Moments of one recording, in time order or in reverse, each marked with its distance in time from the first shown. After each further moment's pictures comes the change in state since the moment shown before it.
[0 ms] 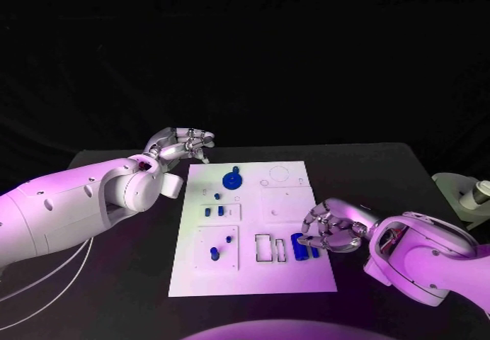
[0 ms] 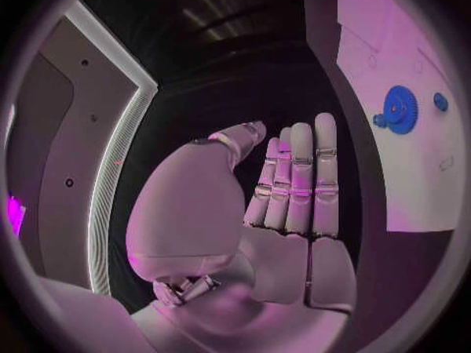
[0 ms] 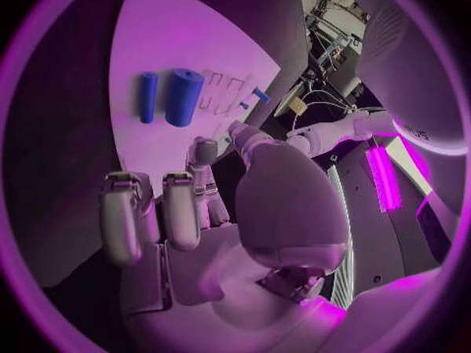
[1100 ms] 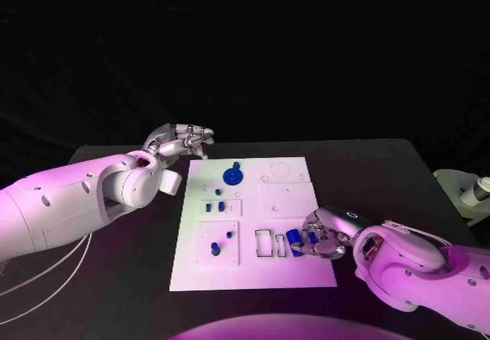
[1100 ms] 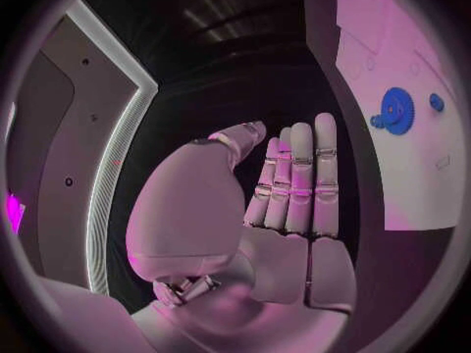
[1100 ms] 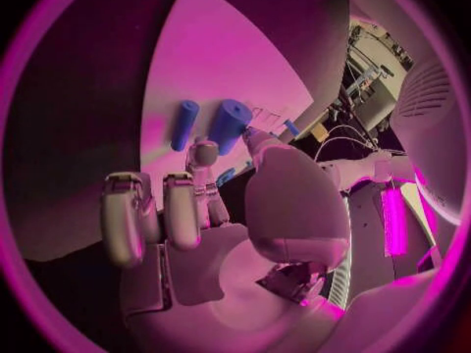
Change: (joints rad) left arm -0.002 -0.015 -0.002 0.008 -0.001 0.015 -0.002; left_hand 0.000 0.000 0.000 0.000 0.000 0.000 0.000 0.000 0.000 0.000 0.000 0.000 0.001 0.000 0.000 0.000 -0.001 0.000 0.000 0.000 0.000 0.000; right arm -0.076 0.105 -0.004 -0.059 -0.273 0.008 -0.212; right_hand -0.076 0.003 -0.089 0.023 0.096 -0.005 -0.005 0.021 0.021 -0.004 -0.004 0.009 0.052 0.000 0.000 0.008 0.005 0.000 0.000 -0.007 0.014 0.001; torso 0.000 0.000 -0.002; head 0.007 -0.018
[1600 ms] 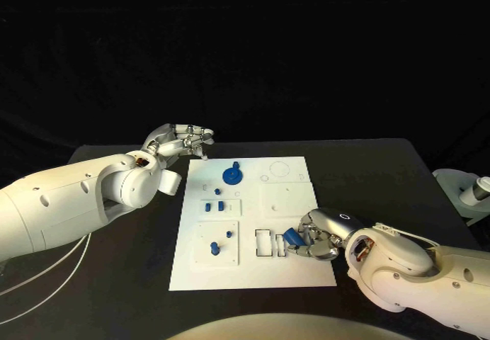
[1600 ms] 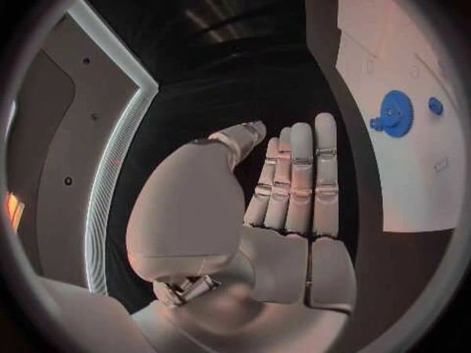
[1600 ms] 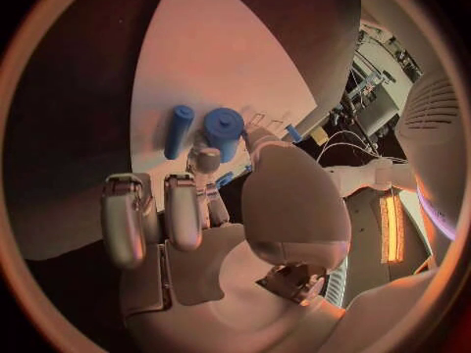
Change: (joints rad) left arm 0.000 -0.004 0.000 0.003 0.000 0.010 -0.005; left_hand 0.000 0.000 0.000 0.000 0.000 0.000 0.000 0.000 0.000 0.000 0.000 0.000 0.000 0.000 0.000 0.000 -0.001 0.000 0.000 0.000 0.000 -0.001; right arm -0.028 0.044 0.006 -0.028 -0.046 -0.022 -0.019; right_hand 0.057 0.020 -0.005 -0.010 -0.012 0.018 -0.010 0.027 0.015 0.033 -0.014 0.061 0.070 0.004 -0.011 0.006 0.016 0.000 0.000 -0.007 0.015 0.000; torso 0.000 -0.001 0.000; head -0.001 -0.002
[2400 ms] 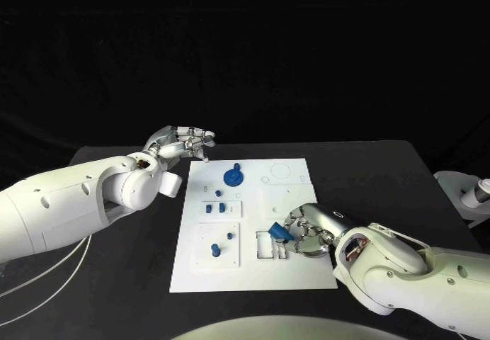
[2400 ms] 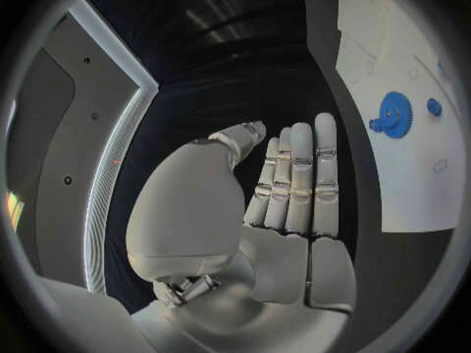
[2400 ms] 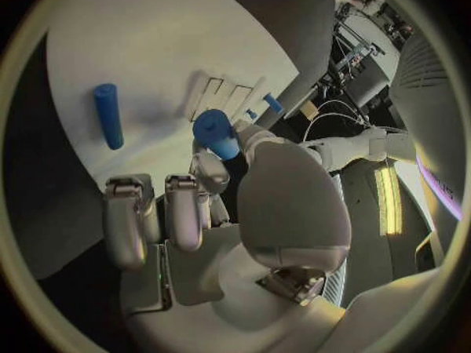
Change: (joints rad) left arm 0.000 0.000 0.000 0.005 0.000 0.006 -0.003; left_hand 0.000 0.000 0.000 0.000 0.000 0.000 0.000 0.000 -0.001 0.000 0.000 0.000 0.000 0.000 0.000 0.000 0.000 0.000 0.000 0.000 -0.004 0.000; right arm 0.019 0.039 0.006 0.043 0.125 -0.121 0.018; right_hand 0.053 0.013 0.128 0.007 -0.069 0.009 0.001 0.000 -0.013 0.071 -0.018 0.123 0.133 -0.004 -0.018 0.018 0.028 -0.016 0.000 -0.014 0.020 0.000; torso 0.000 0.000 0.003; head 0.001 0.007
